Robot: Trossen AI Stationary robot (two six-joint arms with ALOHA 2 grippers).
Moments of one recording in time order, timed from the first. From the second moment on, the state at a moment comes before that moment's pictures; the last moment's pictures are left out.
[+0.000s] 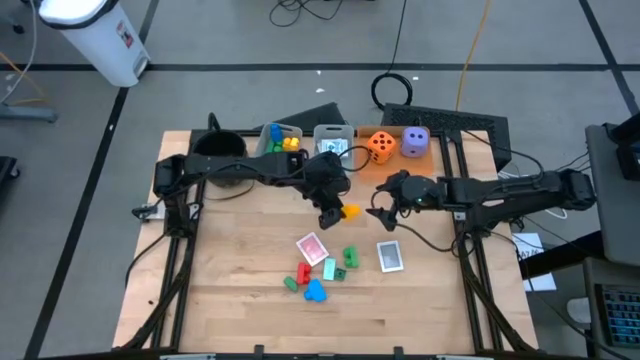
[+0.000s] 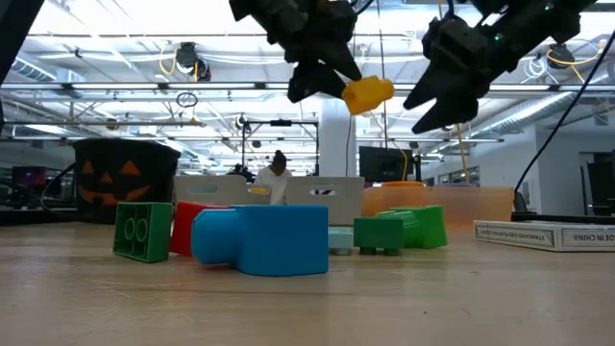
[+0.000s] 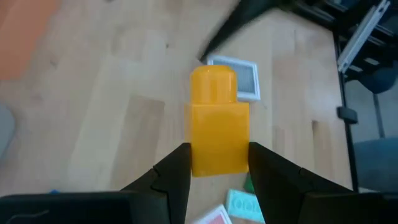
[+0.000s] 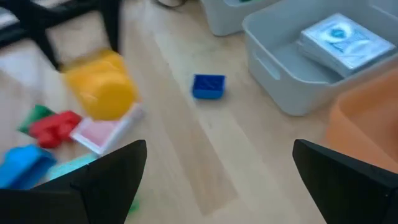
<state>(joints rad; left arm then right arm) 0.12 1.86 1.61 -0.59 0.32 -0.22 -0.05 1.04 0.64 -0.21 0.20 0.38</state>
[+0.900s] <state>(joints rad) 0.12 1.86 1.61 -0.58 0.37 -0.20 -0.07 1.08 0.64 0.04 -0.07 0.32</state>
